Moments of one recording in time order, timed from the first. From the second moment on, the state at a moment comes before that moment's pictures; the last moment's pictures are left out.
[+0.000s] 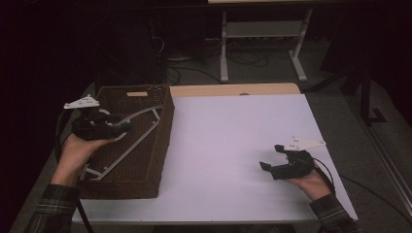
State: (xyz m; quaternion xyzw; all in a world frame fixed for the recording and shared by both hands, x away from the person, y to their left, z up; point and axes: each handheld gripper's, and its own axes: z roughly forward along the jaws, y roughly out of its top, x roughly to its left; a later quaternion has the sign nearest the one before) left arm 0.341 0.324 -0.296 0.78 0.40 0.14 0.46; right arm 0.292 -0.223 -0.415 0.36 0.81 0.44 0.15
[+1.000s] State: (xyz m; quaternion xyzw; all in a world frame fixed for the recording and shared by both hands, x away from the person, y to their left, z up) left arm 0.331 0.125 -0.327 0.84 0.26 0.08 0.46; right arm 0.290 -0.224 -0.410 0.35 0.81 0.45 0.15
